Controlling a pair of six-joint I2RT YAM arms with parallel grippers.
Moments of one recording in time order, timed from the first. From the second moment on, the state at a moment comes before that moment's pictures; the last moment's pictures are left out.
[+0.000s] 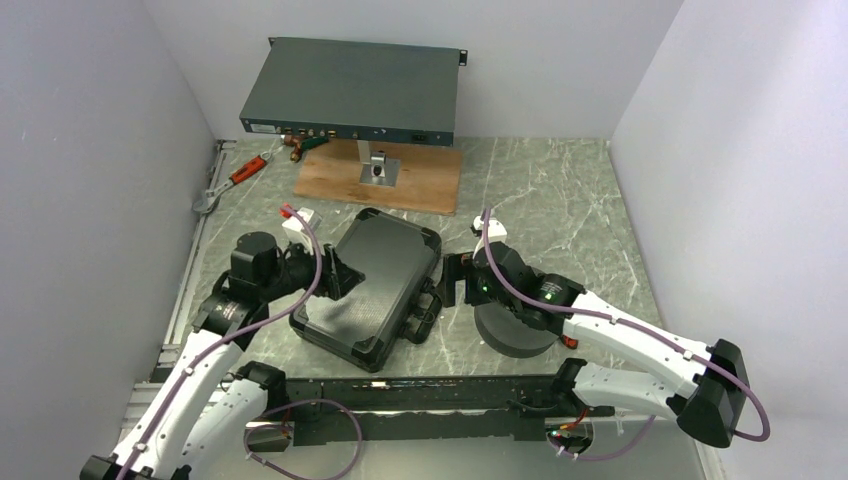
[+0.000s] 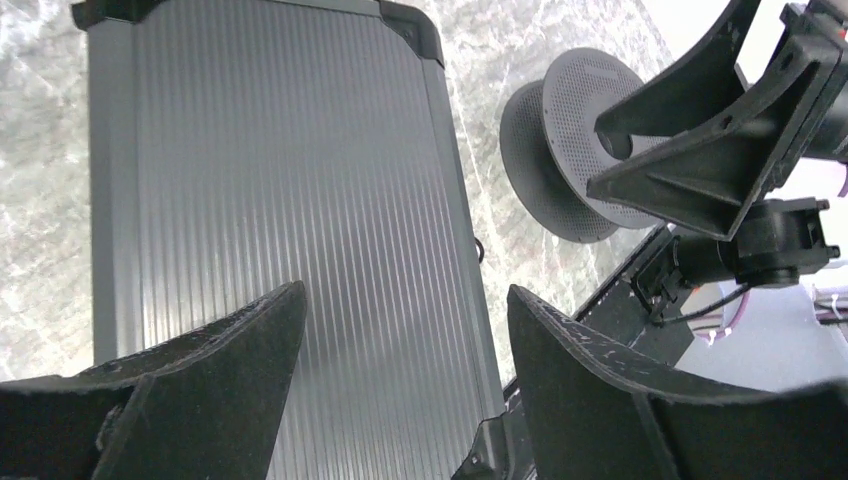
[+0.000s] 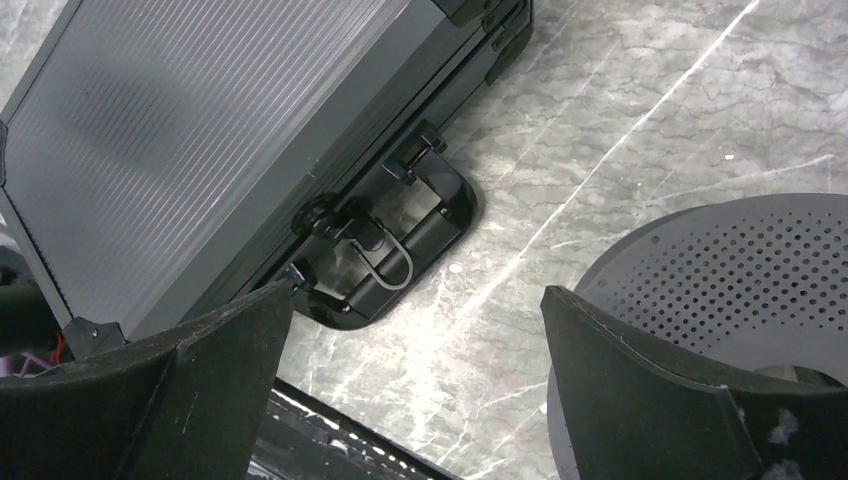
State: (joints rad) left arm -0.30 0.69 0.68 -0.40 0.49 -0.31; right arm 0.91 1.01 0.78 -0.44 0.23 0.60
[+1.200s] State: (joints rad) left arm -0.70 0.93 0.65 -0.30 0.23 -0.32; right arm 0.91 1.16 0.75 -0.36 0.14 0.57
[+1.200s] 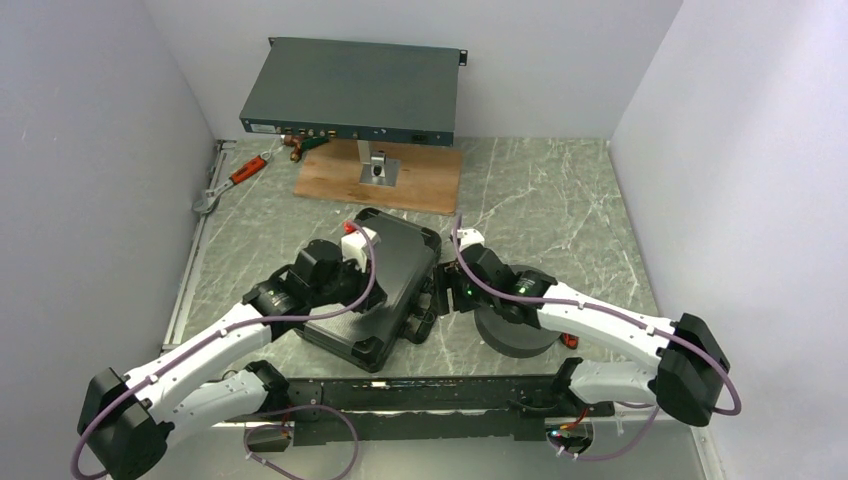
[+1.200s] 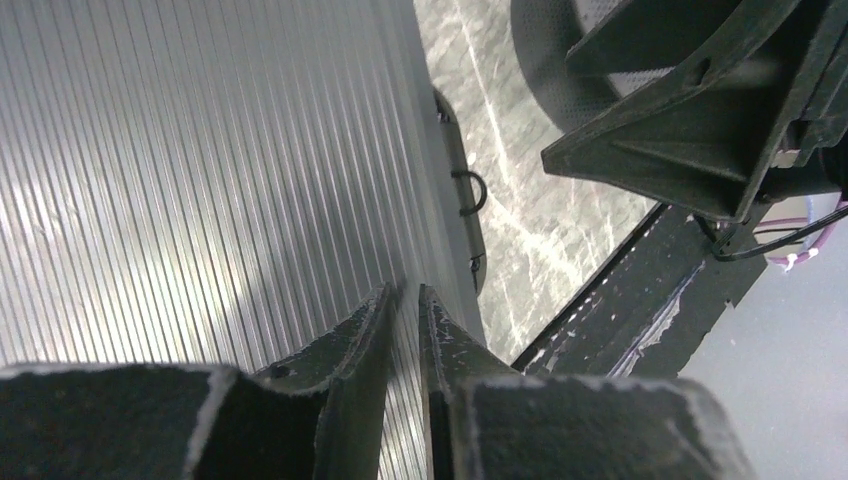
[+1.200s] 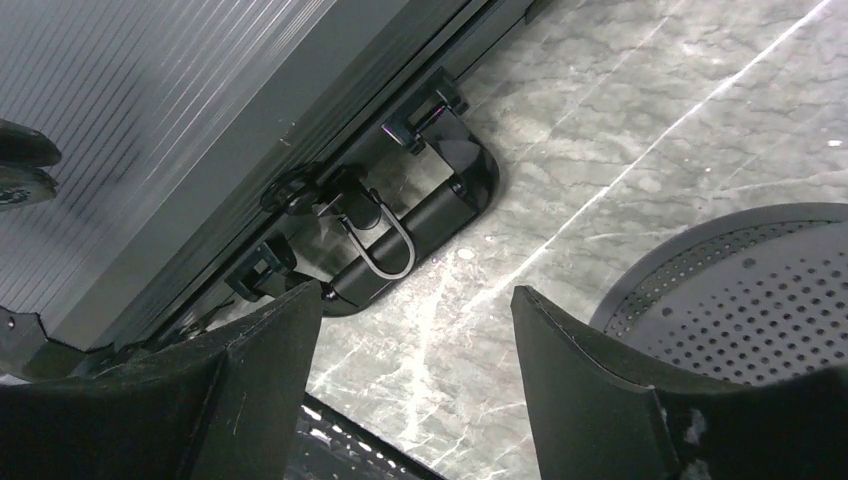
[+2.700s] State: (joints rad) left arm -0.82 0.88 0.48 -0.13 0.08 -0.45; right arm 0.91 1.39 0.66 -0.22 0.05 0.61
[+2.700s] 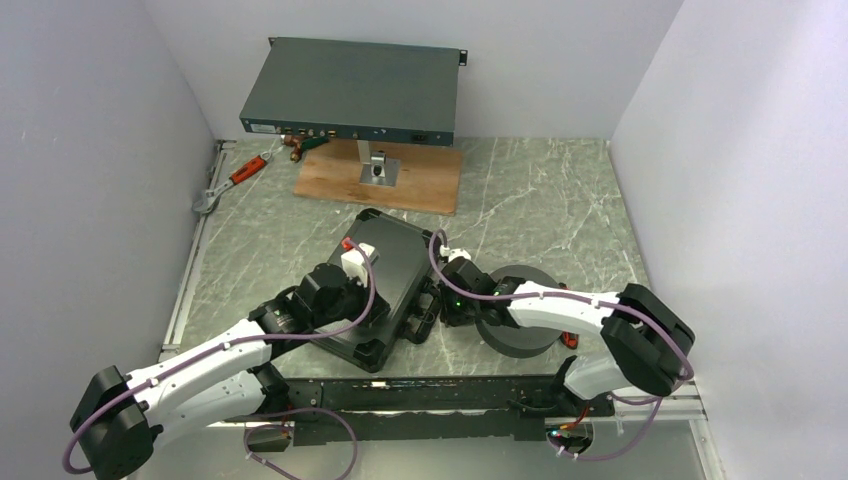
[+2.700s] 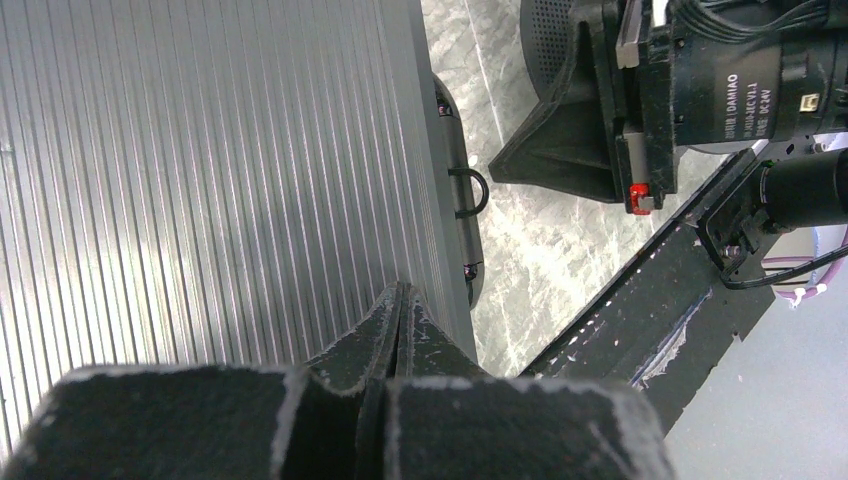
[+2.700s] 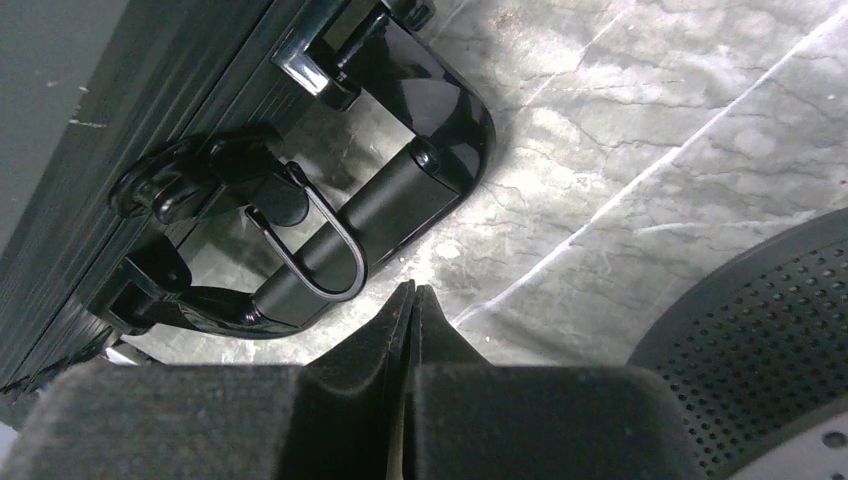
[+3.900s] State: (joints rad) left arm -0.83 0.88 0.48 -0.13 0.07 -0.45; right arm 0.90 1.44 0.69 -0.14 -0.04 0.64
